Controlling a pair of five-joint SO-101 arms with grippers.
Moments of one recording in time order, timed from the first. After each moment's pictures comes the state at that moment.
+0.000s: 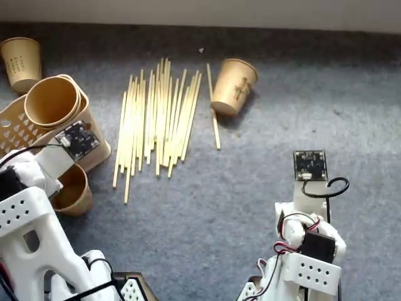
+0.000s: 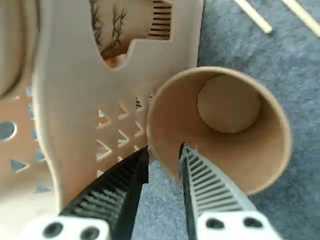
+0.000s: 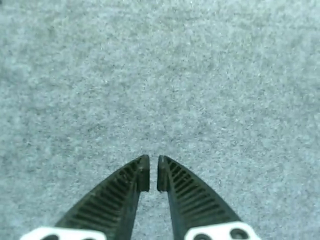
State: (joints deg) left arm -39.8 -43.9 40.6 74.5 -71.3; right arm 12.7 -78.6 75.7 67.7 20.4
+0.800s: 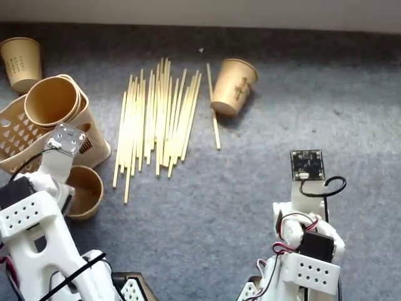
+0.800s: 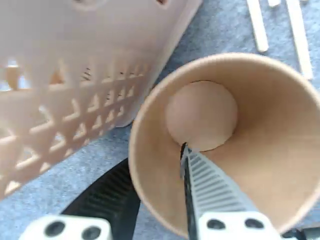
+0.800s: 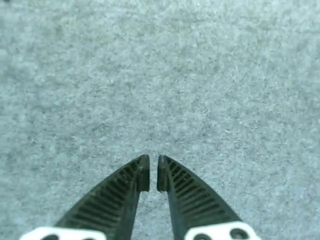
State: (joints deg) left arm -35.7 -44.1 52.7 73.5 -43.3; right arm 11.4 -78.6 75.7 67.7 20.4
